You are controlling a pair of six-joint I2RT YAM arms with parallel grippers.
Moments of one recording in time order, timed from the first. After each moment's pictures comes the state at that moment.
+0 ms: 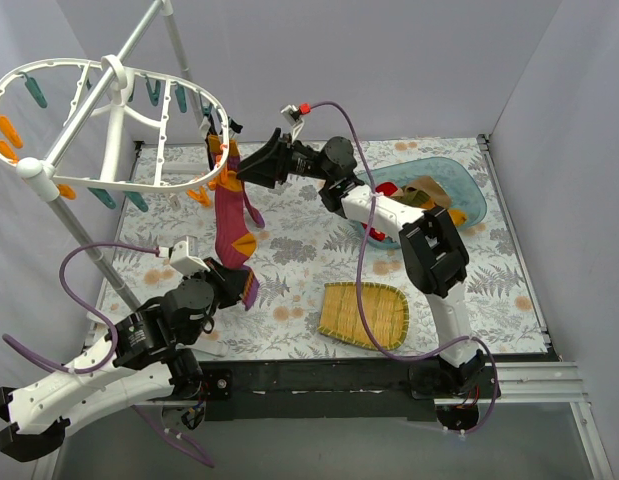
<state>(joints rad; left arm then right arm) -1.04 0.49 0.67 -0.58 -0.68 -0.98 0.69 2.13 1.70 0.90 -0.85 0.89</state>
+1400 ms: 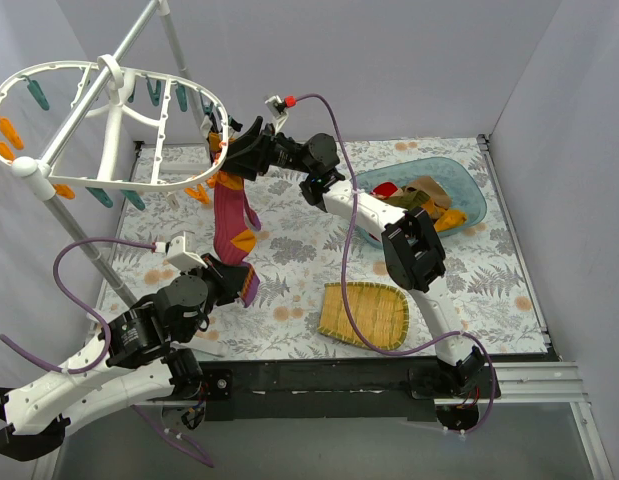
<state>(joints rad) -1.04 0.51 0.74 -0.61 -0.65 -0.96 0.74 2.31 2.00 0.95 -0.81 0.92</state>
